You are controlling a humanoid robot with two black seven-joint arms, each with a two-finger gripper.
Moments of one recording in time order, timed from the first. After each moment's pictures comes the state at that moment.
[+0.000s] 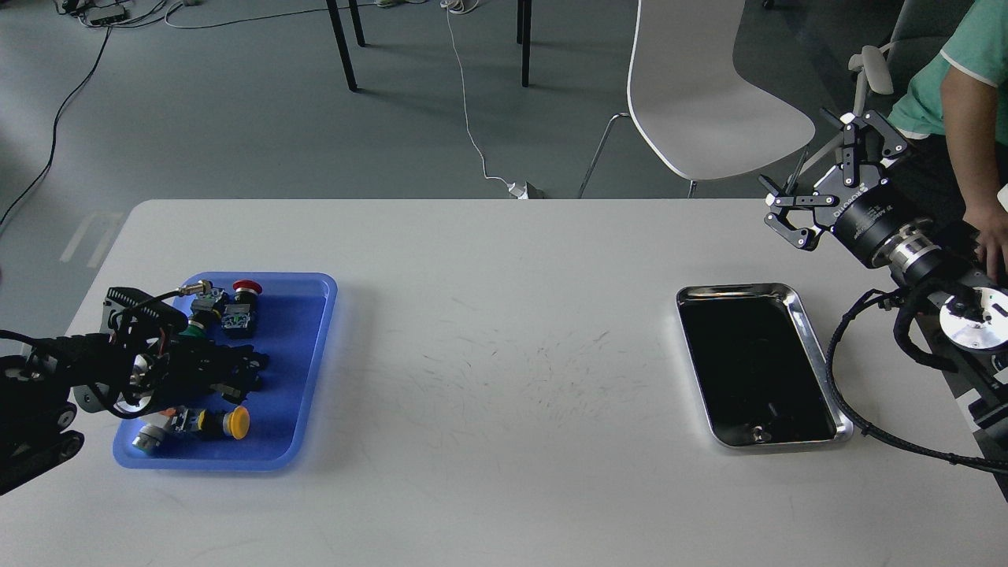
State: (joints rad) left arm -0.68 0.86 -0.18 -1.14 1.83 -0.11 -0.25; right arm 0.57 -0.55 0.94 0.93 0.00 0.42 0.02
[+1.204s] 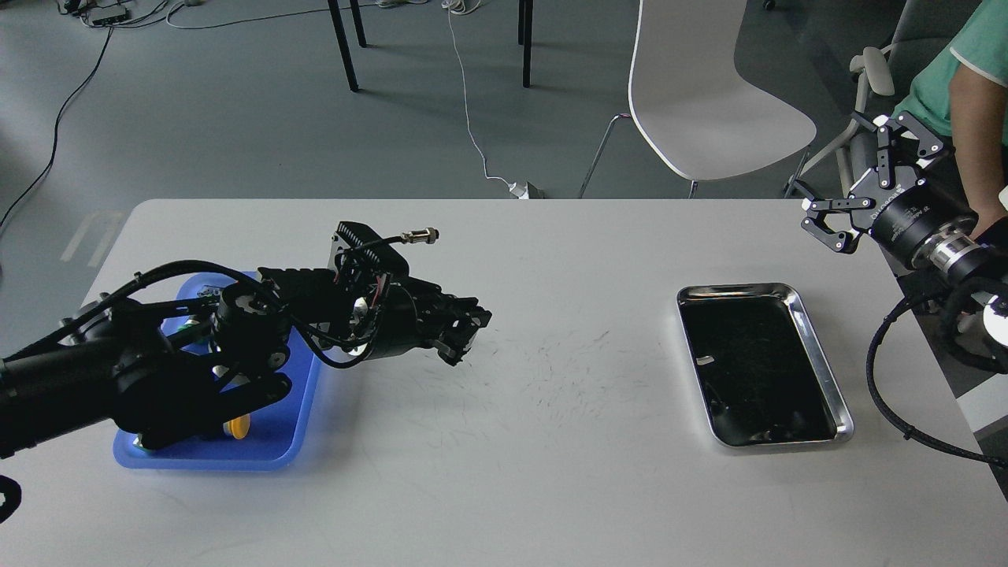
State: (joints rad) left arm -0.90 0.40 -0.19 -1.28 1.82 -0.22 -0.10; right arm 0.57 -0.64 0.90 0.91 0.00 0.43 0.02
